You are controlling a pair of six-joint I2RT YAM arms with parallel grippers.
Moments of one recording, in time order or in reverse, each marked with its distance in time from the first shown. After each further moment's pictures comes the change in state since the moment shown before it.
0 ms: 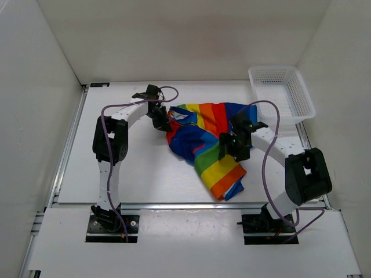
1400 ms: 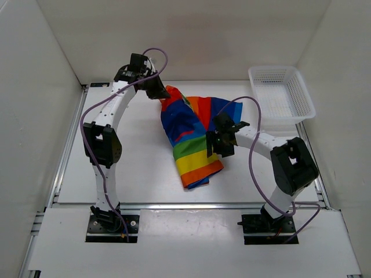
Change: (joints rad) left arm 0.056 -0.082 0.388 -0.080 0.052 -0.042; right arm 0.156 0.134 0.042 0.135 0.061 0.050
